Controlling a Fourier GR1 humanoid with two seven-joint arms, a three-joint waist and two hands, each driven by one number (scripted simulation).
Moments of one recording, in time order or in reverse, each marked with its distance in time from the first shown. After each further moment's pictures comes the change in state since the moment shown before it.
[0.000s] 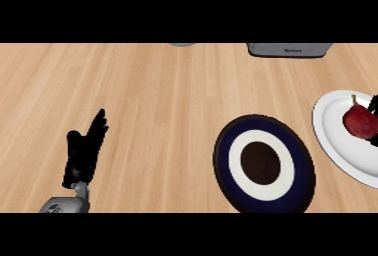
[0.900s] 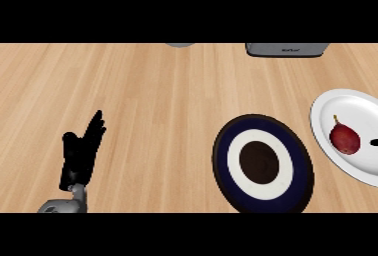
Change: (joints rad) left arm 0.016 -0.001 0.012 -0.020 0.001 -0.006 0.009; right arm -0.144 -0.105 -0.162 0.388 -0.203 0.299 -0.386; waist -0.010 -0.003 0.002
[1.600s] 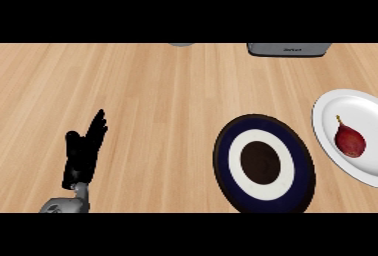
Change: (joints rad) left arm -0.011 -0.010 0.000 0.012 -0.006 0.000 -0.004; right arm 0.038 -0.080 -0.088 0.098 -0.161 0.132 -0.005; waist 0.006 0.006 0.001
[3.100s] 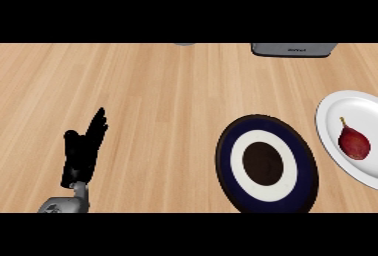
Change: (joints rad) left arm -0.004 -0.004 0.005 -0.019 -0.005 -0.020 0.007; right arm 0.080 -0.013 0.072 0.079 -0.004 -0.173 -0.116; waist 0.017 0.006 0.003
